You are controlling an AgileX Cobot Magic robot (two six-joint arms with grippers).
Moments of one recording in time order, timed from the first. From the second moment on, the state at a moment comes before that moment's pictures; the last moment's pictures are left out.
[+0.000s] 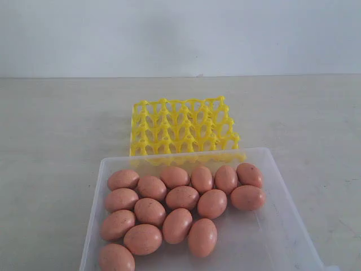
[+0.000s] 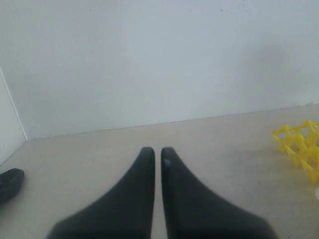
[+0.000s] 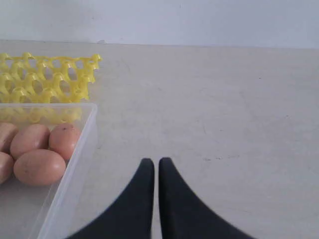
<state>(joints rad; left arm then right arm) 0.04 0.00 0.00 -0.14 0.10 0.26 -0.02 0.00 0.00 0.00 0.36 0.00</state>
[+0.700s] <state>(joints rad) 0.04 0.00 0.00 -0.14 0.10 0.26 -0.02 0.00 0.00 -0.04 0.29 0.00</state>
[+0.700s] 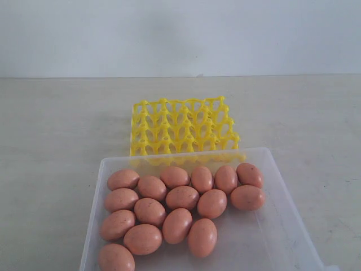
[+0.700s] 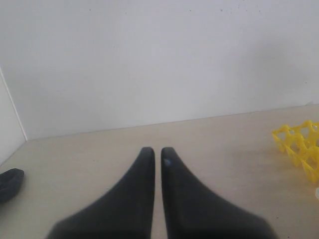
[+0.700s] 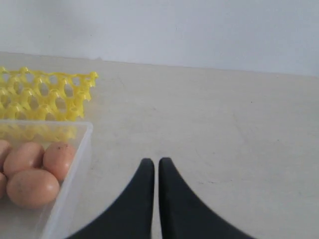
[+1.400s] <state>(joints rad) 0.04 0.00 0.00 -0.14 0.10 0.26 -0.02 0.49 -0.71 0.52 -0.36 -0.28</state>
